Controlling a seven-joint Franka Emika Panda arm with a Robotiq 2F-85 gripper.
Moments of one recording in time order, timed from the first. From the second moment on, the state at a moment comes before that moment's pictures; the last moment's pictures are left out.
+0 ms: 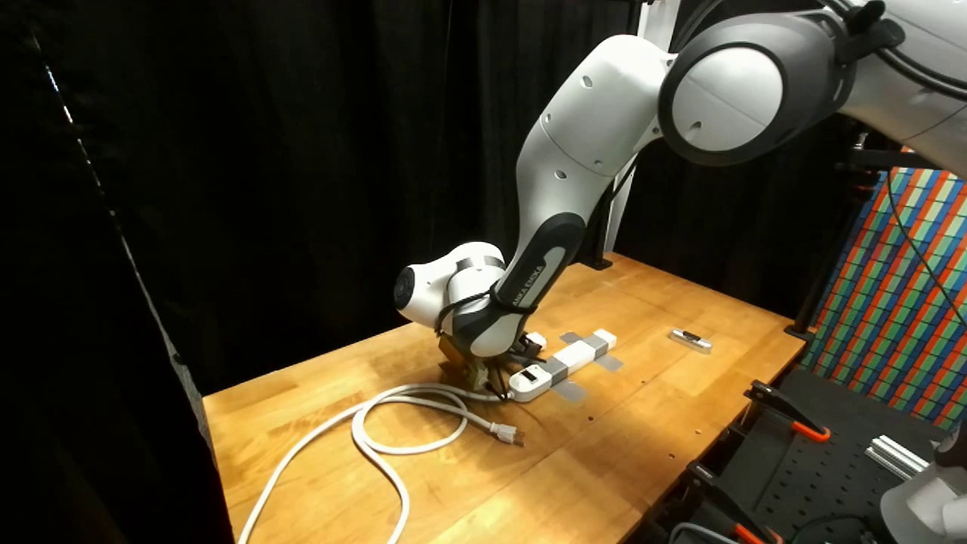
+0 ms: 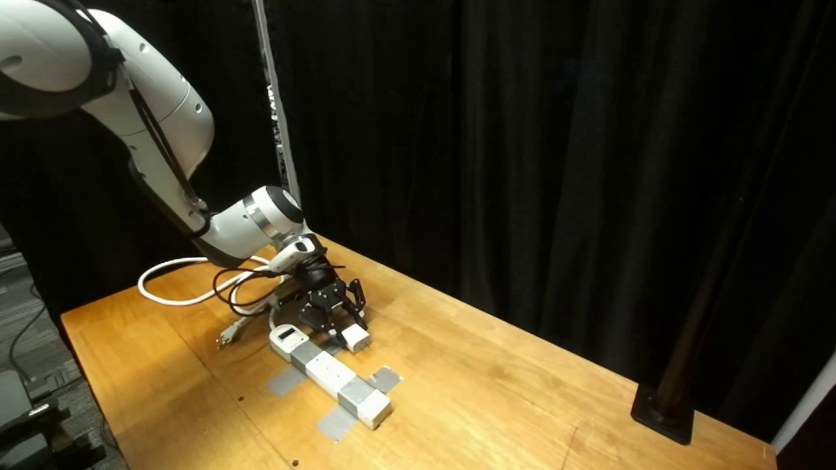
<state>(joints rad) 0.35 1.10 -0.05 -1.45 -0.87 1.93 2.60</state>
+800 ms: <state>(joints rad) 0.12 0.87 -0.03 -1.59 -0.58 2.20 2.33</state>
